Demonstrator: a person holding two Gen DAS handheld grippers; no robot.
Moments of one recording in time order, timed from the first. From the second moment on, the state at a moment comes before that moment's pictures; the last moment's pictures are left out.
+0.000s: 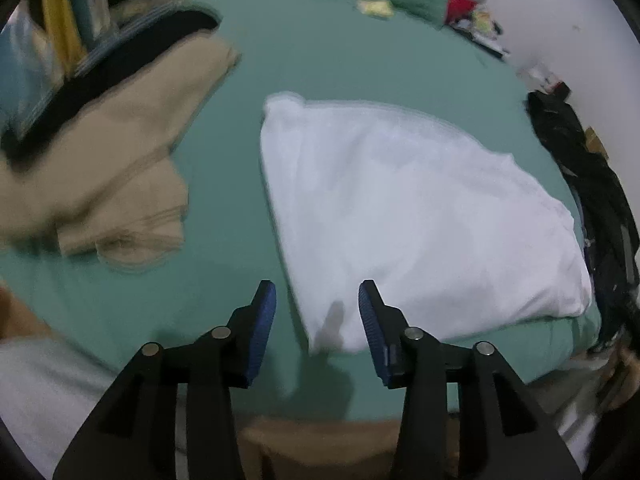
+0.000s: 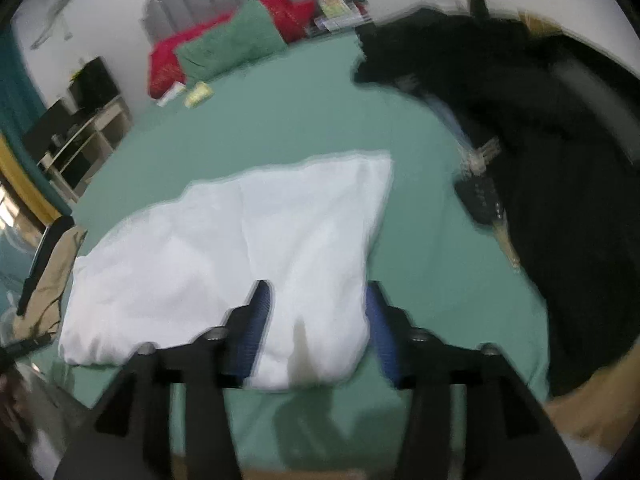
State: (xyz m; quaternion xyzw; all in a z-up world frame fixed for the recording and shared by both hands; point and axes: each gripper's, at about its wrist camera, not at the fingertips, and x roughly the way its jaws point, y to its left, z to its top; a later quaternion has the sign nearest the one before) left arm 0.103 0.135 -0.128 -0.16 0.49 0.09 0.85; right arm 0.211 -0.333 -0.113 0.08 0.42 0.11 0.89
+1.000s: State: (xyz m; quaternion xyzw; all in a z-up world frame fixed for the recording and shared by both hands) left arm 0.270 0.169 -0.180 -0.05 0.49 0.15 0.86; right arm 0.389 -0.130 -0.178 -0.21 0.43 0.23 0.85
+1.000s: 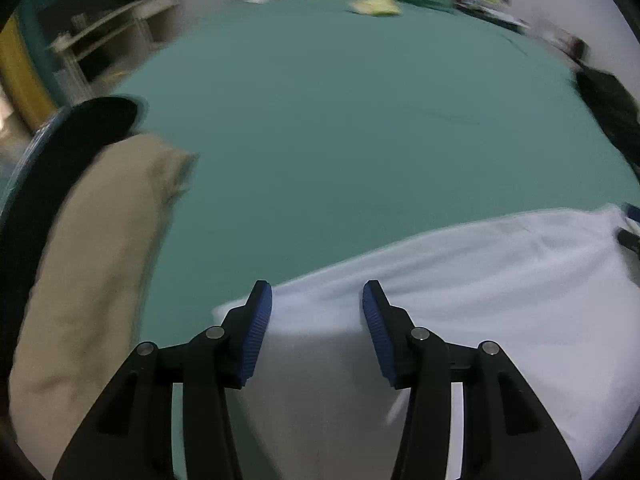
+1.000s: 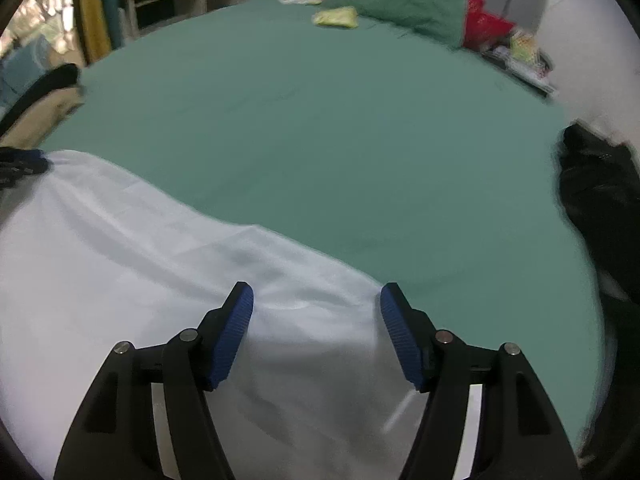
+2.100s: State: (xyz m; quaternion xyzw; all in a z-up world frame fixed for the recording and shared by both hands) left arm 0.117 -0.002 -0.159 -0.12 0.48 0.05 0.87; right arm 0.204 -0.215 -0.157 -0.07 0.46 0.14 0.87
